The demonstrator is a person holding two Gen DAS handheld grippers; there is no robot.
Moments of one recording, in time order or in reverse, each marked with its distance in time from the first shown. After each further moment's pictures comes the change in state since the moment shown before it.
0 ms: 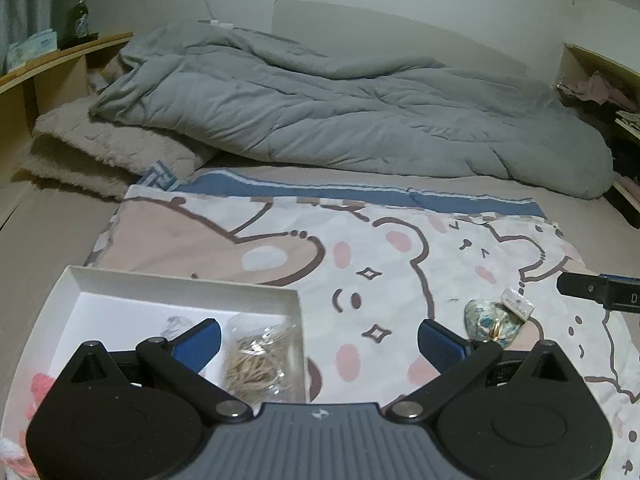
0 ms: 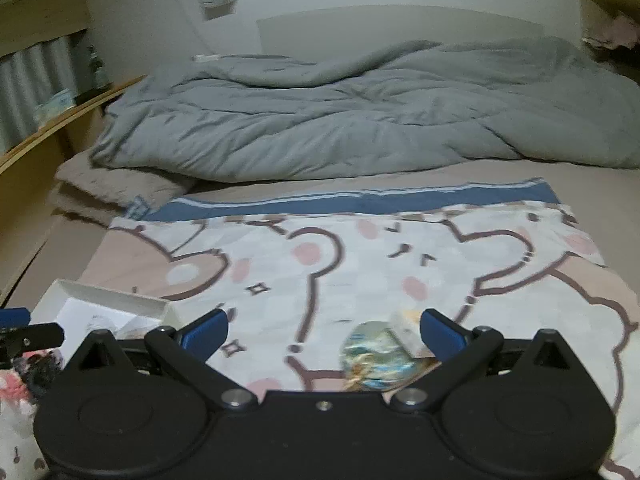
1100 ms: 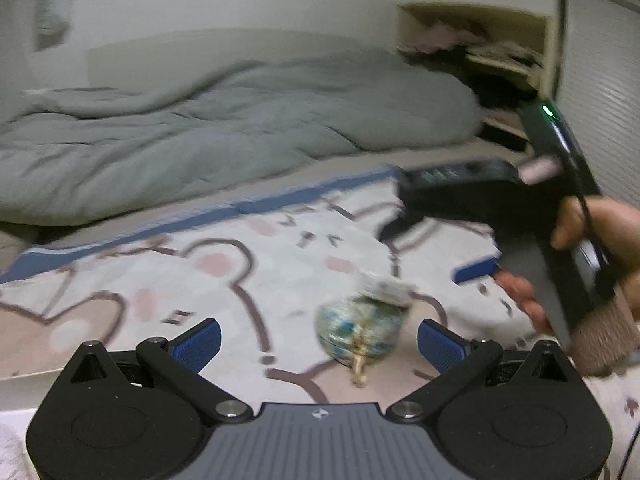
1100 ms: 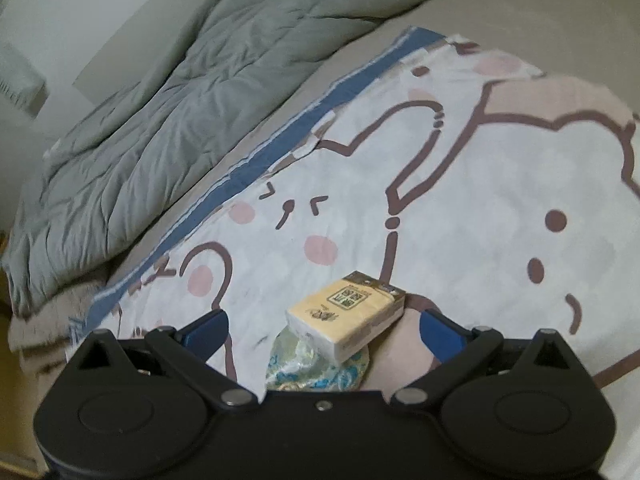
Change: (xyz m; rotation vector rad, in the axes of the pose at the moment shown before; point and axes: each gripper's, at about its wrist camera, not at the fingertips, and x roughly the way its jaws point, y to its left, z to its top) left arm 0.089 -0.135 -0.030 0.355 -0.083 -0.341; right arm 0.096 -0.116 -0.016 0.629 0.138 -0.064
